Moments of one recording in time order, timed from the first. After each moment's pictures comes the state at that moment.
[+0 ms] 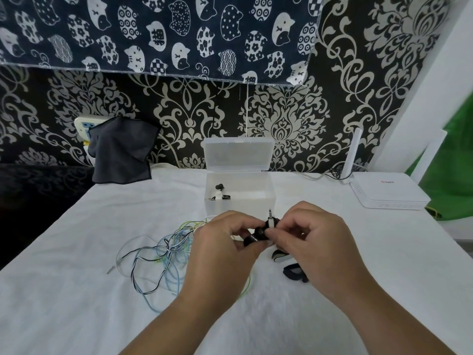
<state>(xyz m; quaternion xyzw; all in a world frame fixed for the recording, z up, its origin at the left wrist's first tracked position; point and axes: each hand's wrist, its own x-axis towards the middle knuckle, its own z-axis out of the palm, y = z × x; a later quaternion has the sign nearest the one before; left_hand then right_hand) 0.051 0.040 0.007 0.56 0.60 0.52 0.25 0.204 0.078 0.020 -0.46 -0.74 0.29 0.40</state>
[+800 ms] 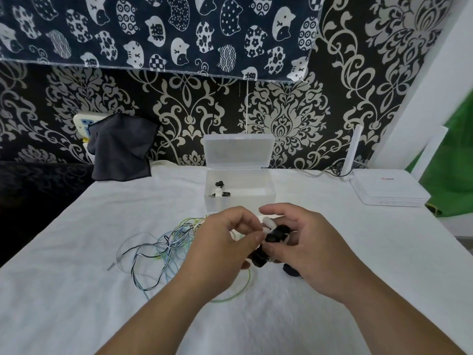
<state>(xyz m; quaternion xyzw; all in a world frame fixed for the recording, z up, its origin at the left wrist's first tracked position) 0.043 0.045 0.011 0.51 0.59 0.46 0.42 0.204 0.081 0.015 -0.46 -0.68 0.49 0.31</state>
